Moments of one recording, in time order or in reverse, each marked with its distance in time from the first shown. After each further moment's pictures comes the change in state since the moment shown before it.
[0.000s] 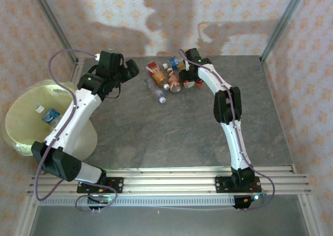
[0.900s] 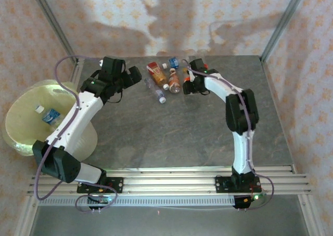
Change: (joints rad) left arm 0.000 -0.024 -0.129 0.064 0.105 -0.005; right arm 0.026 -0.473 -0.699 0.237 -0.020 0.017
